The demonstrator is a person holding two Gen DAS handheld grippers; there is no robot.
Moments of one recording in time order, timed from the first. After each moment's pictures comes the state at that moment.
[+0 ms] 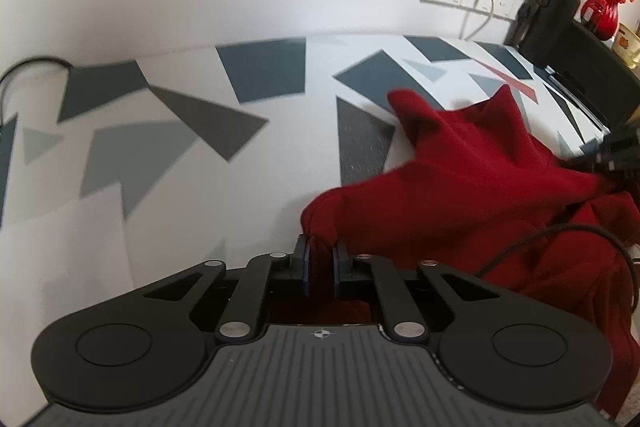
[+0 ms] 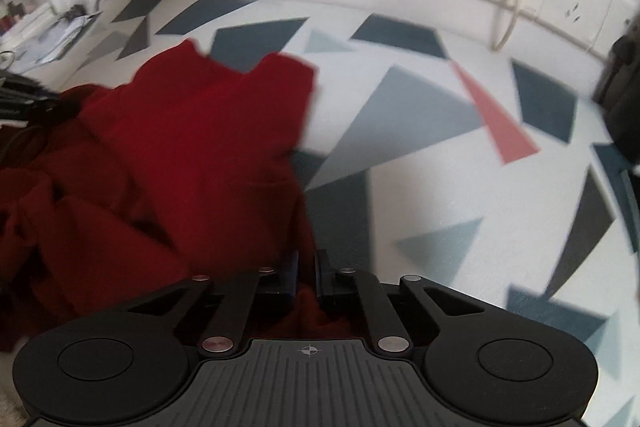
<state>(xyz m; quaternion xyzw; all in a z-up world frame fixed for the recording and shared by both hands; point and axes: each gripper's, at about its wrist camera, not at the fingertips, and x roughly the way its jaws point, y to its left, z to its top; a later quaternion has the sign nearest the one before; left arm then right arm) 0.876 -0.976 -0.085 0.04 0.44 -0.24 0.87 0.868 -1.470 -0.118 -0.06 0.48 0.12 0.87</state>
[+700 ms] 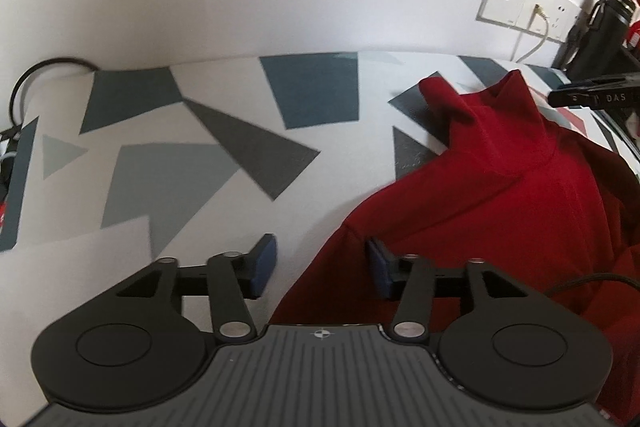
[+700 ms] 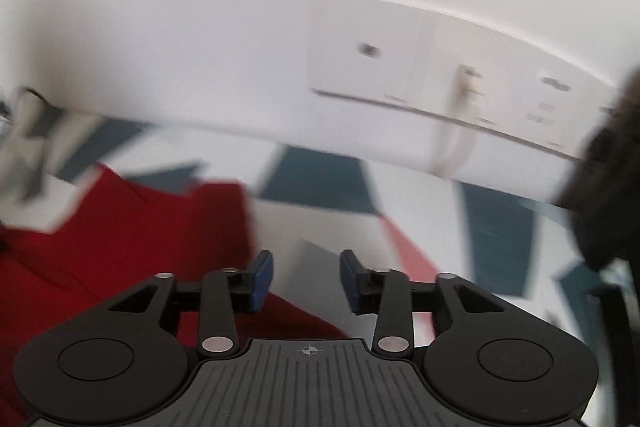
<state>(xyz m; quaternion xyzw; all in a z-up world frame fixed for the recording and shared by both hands) 0.910 -0.975 -0.091 0.03 0.45 -0.18 0.87 0.995 -1.482 -0.099 -0.02 0.41 0.08 0.91</state>
